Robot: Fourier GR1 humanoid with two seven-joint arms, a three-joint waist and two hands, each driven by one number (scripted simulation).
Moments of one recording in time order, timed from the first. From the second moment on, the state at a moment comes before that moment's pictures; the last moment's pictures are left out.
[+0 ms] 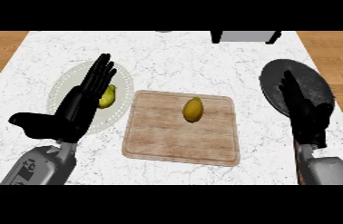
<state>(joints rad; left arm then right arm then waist) -0.28 0.40 -0.34 -1.65 0.38 0.23 0.03 -0.15 -0.36 0.11 -1.45 -0.14 -0.25 0.08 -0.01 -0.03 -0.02</state>
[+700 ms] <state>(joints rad) -0.16 0.43 -0.20 -1.57 0.39 0.33 0.11 -0.15 -0.37 0.22 -1.66 0.13 -0.38 0.01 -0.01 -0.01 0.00</state>
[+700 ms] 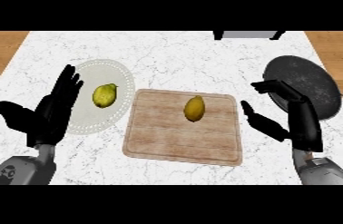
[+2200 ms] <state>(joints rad) -0.19 0.39 -0.14 -1.53 0.35 0.27 0.14 -0.64 -0.45 0.50 -1.57 0.32 0.44 0.78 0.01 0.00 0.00</state>
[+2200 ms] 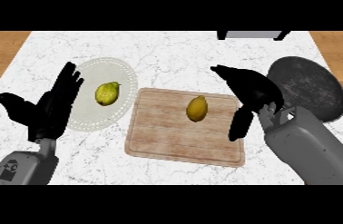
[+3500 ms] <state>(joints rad) -0.17 0.33 -0.05 -1.55 0.29 0.19 0.17 -0.74 -0.13 0.54 -1.37 0.66 0.59 0.89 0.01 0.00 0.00</state>
